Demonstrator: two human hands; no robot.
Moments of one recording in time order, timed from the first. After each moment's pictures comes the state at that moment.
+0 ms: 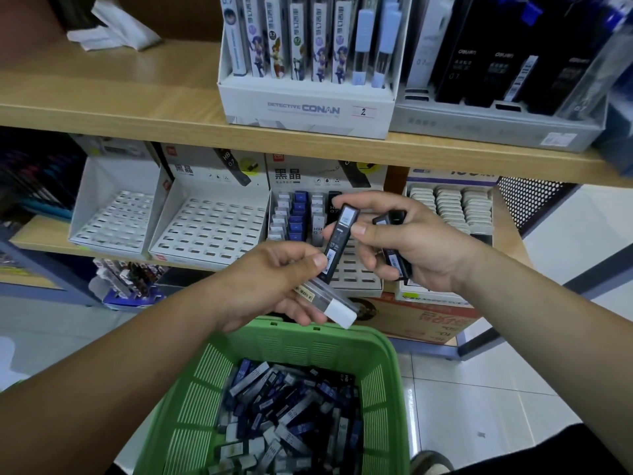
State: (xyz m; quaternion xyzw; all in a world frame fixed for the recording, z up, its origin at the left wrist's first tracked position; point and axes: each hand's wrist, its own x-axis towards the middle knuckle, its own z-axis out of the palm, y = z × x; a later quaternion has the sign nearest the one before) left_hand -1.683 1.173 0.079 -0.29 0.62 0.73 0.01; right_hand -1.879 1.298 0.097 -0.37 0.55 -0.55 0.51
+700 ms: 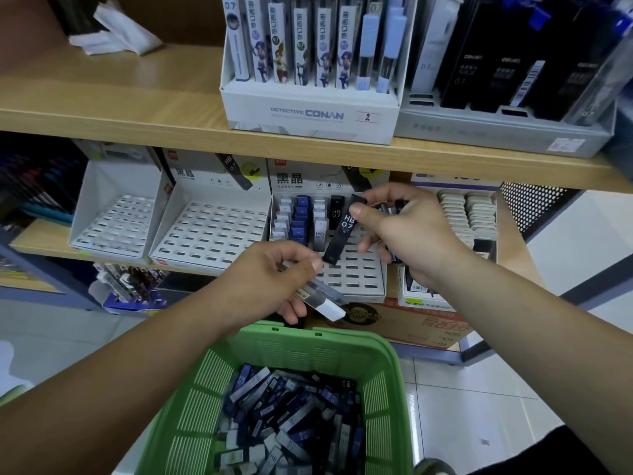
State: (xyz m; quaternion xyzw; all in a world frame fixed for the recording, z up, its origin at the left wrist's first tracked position) left_hand -1.682 1.171 0.077 -0.33 0.71 0.62 -0.06; right_hand -1.870 1.275 0.096 -0.26 0.71 -0.59 0.30
